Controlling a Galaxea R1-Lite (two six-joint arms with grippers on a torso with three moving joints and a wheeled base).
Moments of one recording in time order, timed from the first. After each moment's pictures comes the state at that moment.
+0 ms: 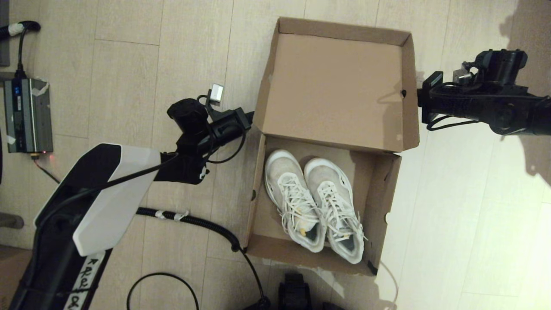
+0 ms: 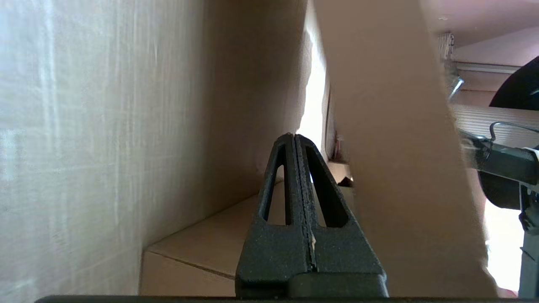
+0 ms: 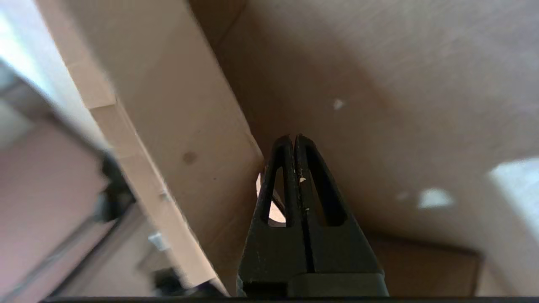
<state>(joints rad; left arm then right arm) -0.30 2.49 -1.95 -0.98 -0.78 -0.78 -0.08 2.15 -1.88 -0.25 0.63 1.13</state>
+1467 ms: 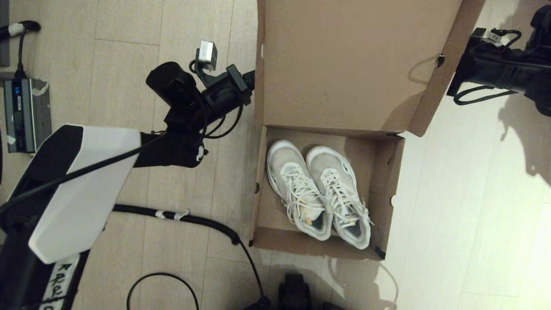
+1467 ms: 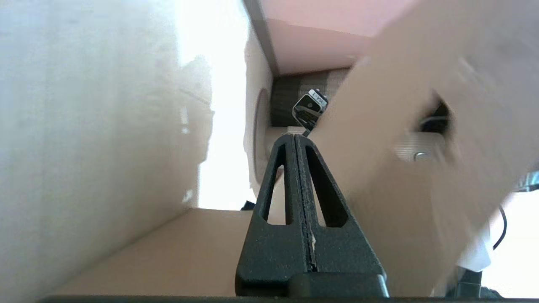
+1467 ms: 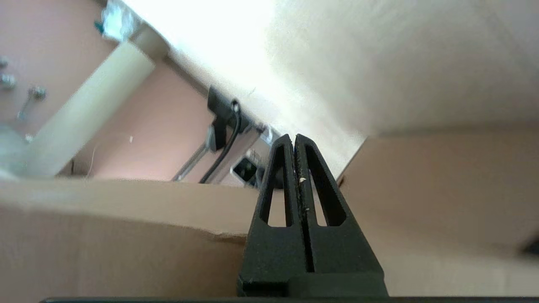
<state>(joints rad) -0.37 2.34 -1.95 -1.08 -0.78 -0.96 -0.14 1.96 -1.81 -0.36 0.94 1.45</state>
